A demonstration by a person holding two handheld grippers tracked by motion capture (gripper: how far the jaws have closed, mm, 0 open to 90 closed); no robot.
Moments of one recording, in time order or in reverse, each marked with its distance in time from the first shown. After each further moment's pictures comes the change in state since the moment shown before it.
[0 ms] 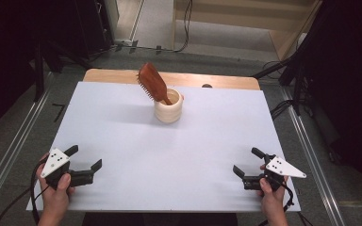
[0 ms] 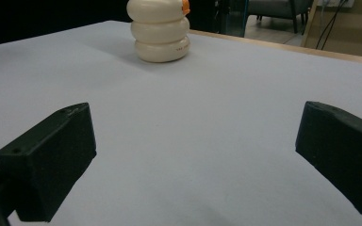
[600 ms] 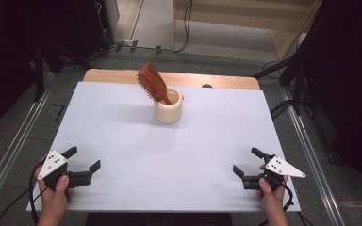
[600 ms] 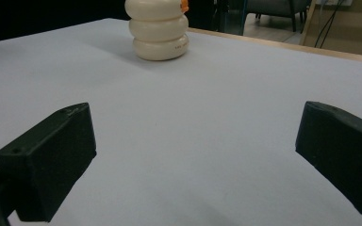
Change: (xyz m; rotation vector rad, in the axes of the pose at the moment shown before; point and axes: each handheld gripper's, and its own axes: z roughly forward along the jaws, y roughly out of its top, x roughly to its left) left arm 0.003 -0.008 0.000 -0.025 -0.014 -0.041; right arm 0.000 0.000 0.001 0.006 -0.006 0.000
